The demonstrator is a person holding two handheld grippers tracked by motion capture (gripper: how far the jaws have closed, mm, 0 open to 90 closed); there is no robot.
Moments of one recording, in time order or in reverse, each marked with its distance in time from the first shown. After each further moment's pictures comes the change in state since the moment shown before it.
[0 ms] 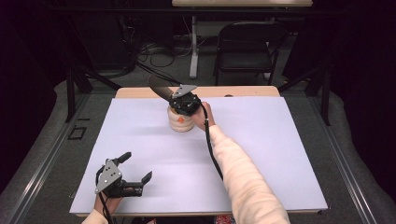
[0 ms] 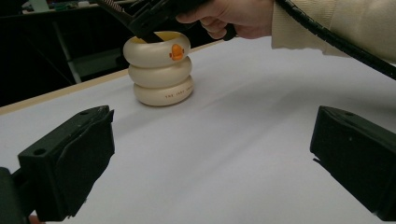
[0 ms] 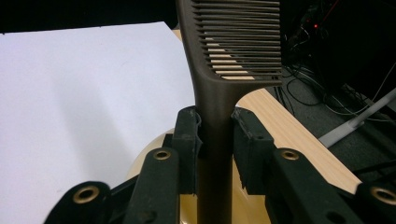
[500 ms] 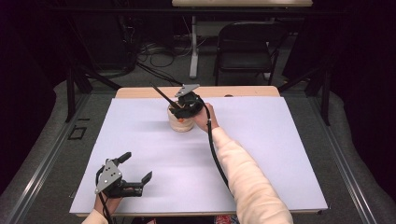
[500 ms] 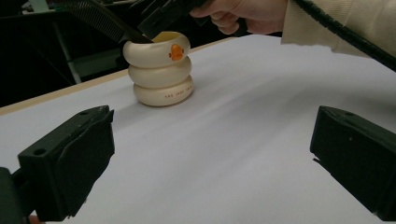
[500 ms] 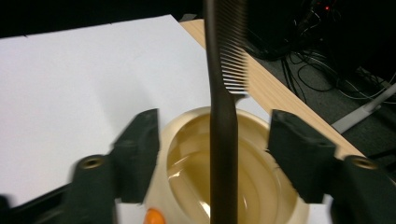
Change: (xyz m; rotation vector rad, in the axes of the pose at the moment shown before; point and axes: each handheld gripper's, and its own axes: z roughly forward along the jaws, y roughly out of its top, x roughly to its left) left arm -0.001 0.000 0.000 0.004 0.000 0.002; right arm 0.000 0.001 -0.018 0.037 0.035 0.059
